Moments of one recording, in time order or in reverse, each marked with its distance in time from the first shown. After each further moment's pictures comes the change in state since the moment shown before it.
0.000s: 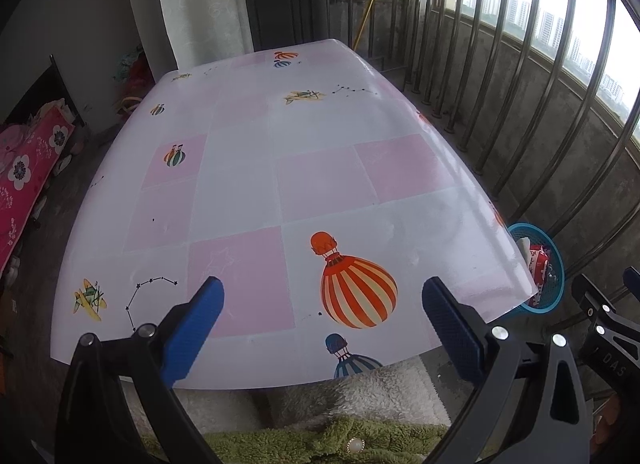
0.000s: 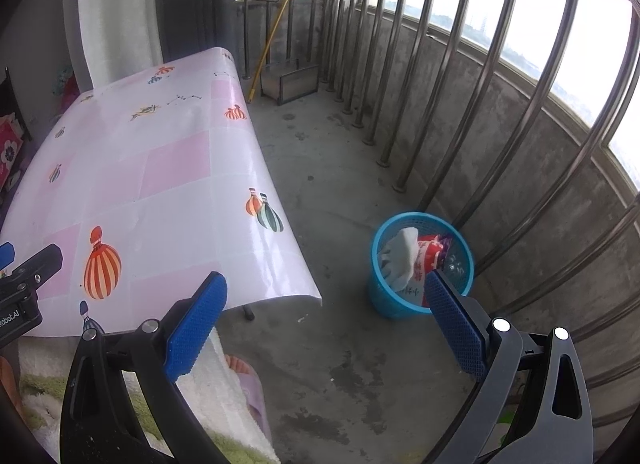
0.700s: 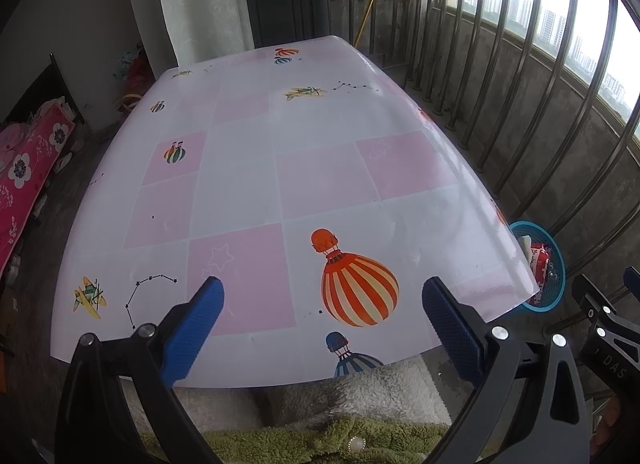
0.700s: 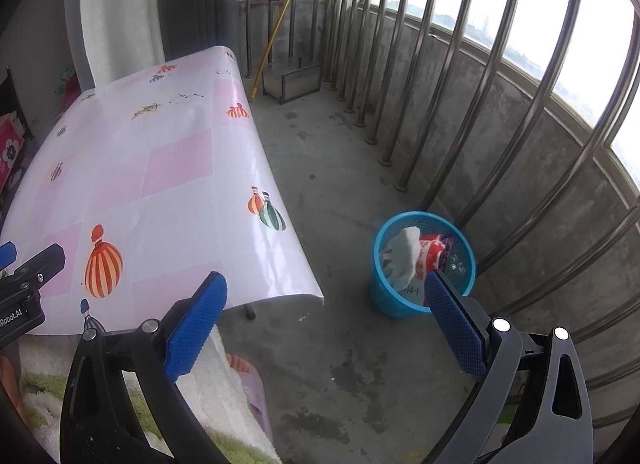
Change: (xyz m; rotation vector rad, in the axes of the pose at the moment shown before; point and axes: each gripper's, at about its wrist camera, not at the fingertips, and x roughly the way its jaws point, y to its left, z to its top) left arm 0.001 -0.002 -0.002 -0.005 0.008 0.005; right arm 0.000 0.005 -0.002 0.002 0.001 0.002
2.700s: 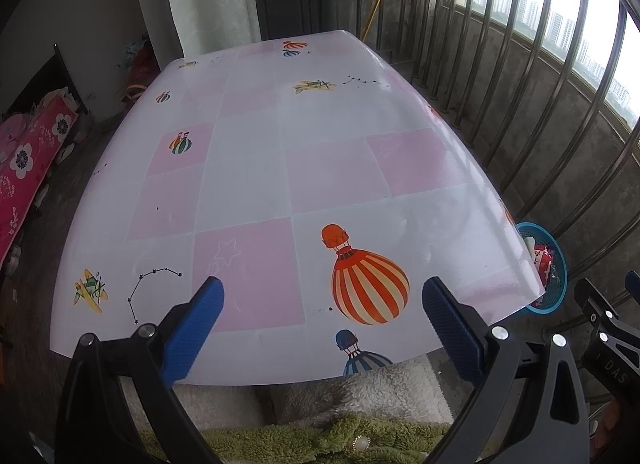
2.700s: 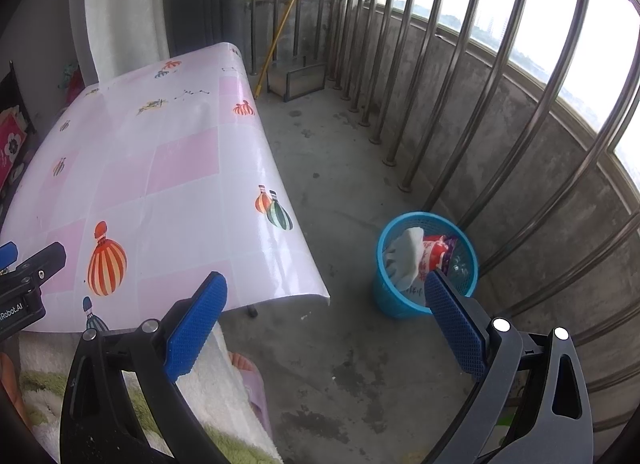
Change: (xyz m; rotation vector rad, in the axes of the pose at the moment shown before) left arm 0.000 0.007 -0.002 -0.023 0.023 0.008; right arm -0.002 0.009 -0.001 -0.004 0.002 0.003
